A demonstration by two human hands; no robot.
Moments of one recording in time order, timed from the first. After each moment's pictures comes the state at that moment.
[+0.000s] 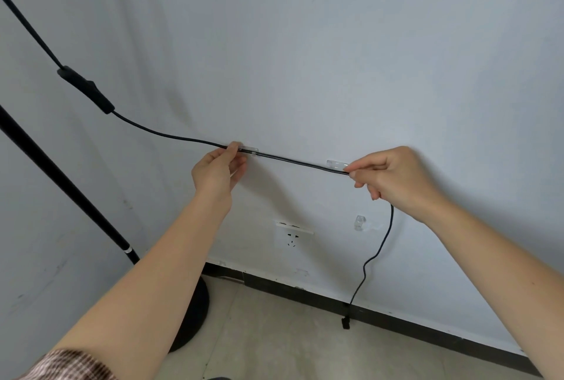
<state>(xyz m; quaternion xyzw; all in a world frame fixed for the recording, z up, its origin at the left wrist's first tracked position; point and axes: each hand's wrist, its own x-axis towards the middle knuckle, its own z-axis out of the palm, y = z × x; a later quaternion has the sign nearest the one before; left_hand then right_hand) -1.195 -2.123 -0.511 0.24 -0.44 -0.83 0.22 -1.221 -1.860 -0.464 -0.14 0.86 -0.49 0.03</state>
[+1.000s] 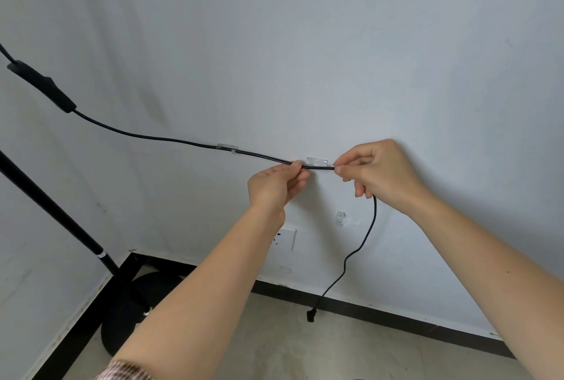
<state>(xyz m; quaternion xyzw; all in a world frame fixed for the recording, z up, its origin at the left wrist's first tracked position) -1.199 -2.017 -0.515 0.20 -0.44 -0.87 0.06 -1.217 -1.851 -0.458 -0.13 0.87 -0.48 0.01</state>
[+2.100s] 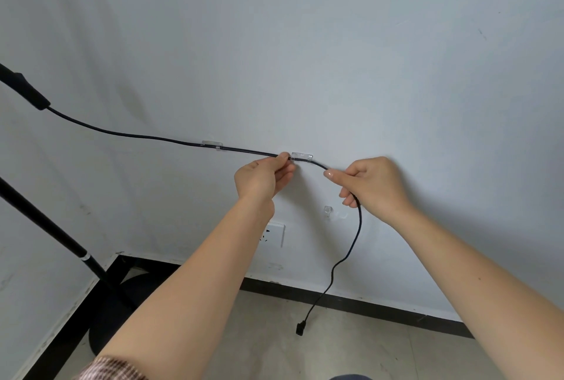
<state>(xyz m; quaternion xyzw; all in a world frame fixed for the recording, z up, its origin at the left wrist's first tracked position) -1.199 -2.010 -0.504 0.23 -0.45 -0.86 0.08 -1.220 -1.832 -0.497 -0.05 0.86 -0.51 0.00</state>
